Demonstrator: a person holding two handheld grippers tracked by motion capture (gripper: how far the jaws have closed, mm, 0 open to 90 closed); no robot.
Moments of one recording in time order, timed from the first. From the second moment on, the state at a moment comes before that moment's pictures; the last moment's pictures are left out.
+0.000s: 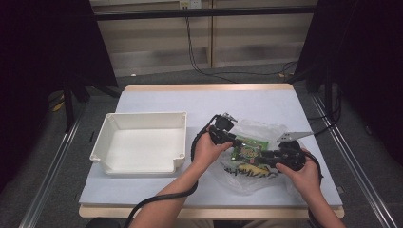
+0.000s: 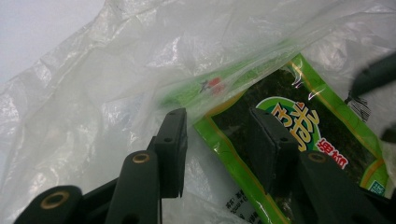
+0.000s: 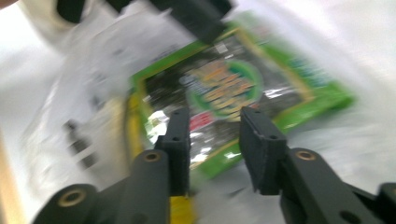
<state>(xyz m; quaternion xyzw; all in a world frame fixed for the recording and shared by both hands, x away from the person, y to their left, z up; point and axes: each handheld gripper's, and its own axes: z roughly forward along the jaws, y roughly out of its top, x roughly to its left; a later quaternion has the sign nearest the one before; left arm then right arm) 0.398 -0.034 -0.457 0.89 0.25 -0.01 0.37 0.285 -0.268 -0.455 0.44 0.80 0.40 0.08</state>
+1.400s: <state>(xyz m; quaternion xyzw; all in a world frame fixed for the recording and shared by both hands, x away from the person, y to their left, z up) 0.416 -0.027 -0.443 0.87 0.27 -0.08 0.41 0.311 -0.283 -0.453 0.47 0.76 0.45 0.08</state>
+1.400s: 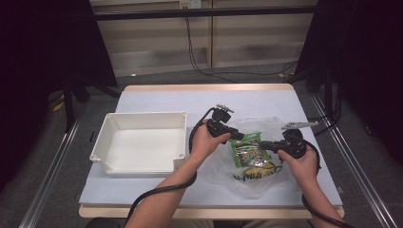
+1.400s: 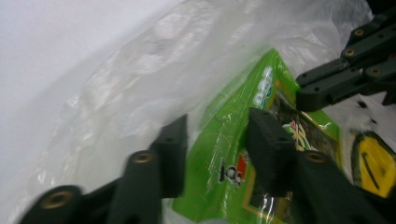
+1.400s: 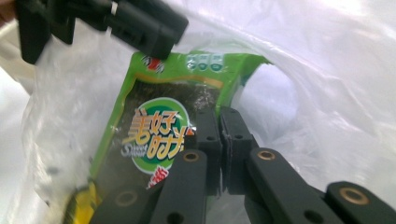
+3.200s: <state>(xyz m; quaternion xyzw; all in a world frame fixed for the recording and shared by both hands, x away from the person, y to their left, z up) 0.426 -0.016 -0.327 0.91 0.18 -0.12 0.36 0.298 -0.271 -0.427 0.45 0.78 0.41 0.12</state>
